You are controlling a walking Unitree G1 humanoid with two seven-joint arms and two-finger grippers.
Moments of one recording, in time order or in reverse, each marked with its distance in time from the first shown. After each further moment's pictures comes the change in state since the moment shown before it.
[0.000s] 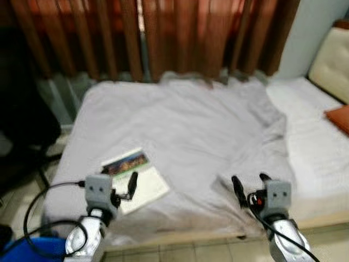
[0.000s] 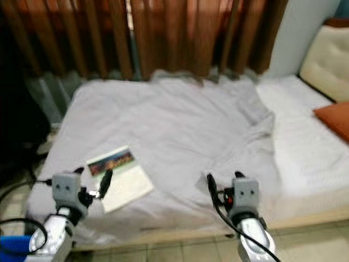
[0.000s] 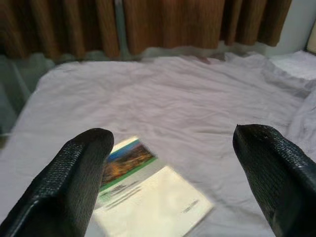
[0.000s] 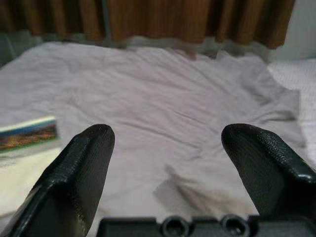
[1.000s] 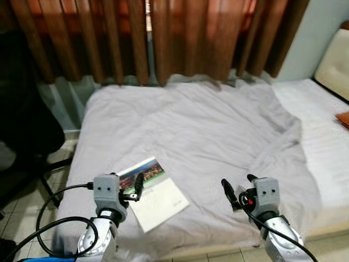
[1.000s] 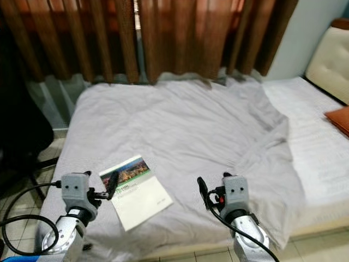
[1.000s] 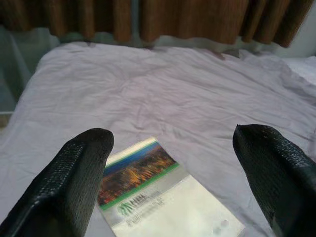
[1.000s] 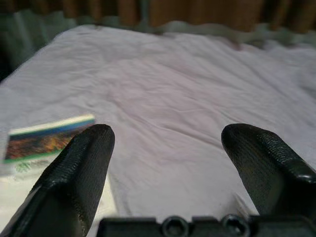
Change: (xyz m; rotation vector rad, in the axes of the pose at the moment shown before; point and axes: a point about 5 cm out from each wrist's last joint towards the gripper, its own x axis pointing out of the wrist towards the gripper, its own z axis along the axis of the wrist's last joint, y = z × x) left arm 0.007 -0.014 -0.004 -0.110 0.041 0.019; right arm 0.009 0.015 -0.004 0.007 0.059 0.123
